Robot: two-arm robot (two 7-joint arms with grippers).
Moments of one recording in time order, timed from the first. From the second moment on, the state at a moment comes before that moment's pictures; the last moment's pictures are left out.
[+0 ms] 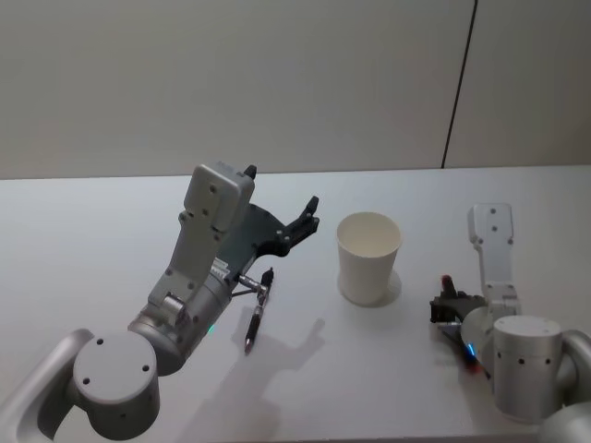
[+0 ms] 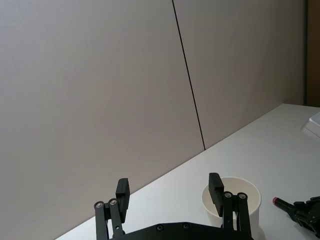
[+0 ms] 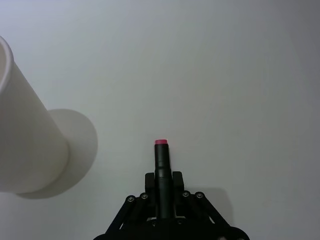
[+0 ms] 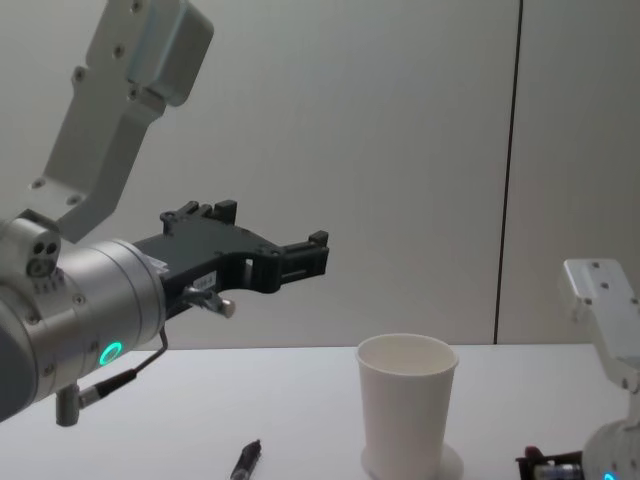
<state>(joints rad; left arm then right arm) -0.24 0.38 0.45 -1.63 -0.20 0.01 -0.01 0.34 0.02 -0.28 -1.21 0.23 0.53 -0.26</state>
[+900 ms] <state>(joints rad) -0.24 0.38 0.45 -1.63 -0.20 0.01 -0.01 0.31 0.03 -0.28 -1.28 0.17 0.42 -0.20</state>
